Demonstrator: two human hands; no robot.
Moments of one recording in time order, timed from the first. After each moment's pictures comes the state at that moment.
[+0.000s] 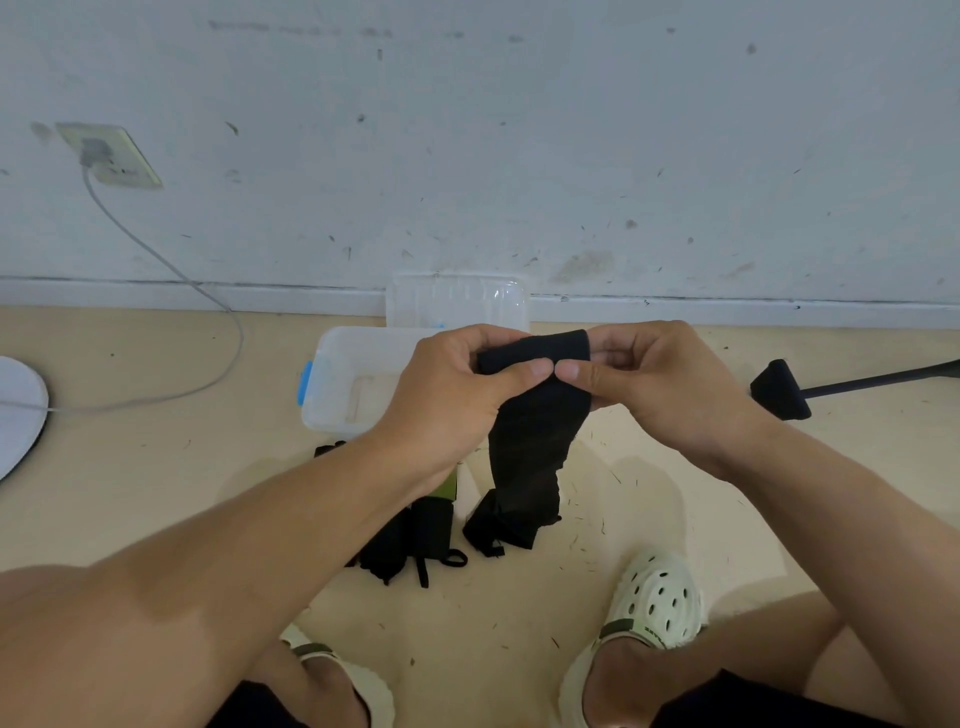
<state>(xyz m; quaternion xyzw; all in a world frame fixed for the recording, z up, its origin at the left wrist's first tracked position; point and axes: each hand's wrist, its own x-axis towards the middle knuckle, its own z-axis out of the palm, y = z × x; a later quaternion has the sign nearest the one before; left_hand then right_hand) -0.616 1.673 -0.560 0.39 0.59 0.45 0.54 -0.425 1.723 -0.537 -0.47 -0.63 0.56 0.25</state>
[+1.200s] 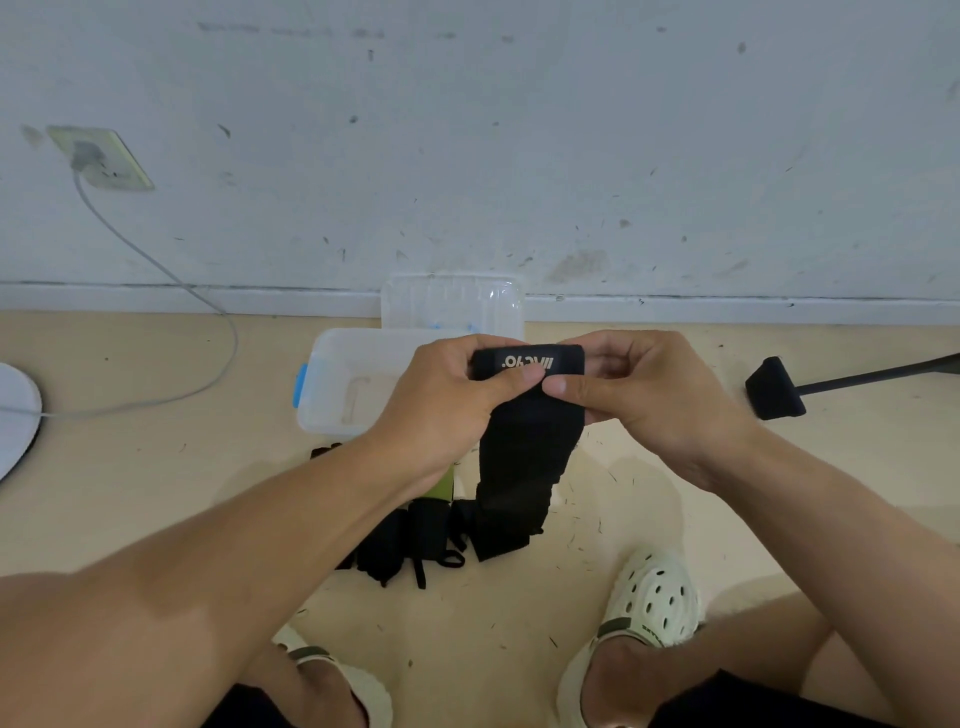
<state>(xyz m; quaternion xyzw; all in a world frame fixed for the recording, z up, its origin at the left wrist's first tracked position) -0.616 1.674 -0.564 0.39 0.59 0.43 0.56 -0.428 1.716 -0.544 -0.50 -0.56 0.60 0.28</state>
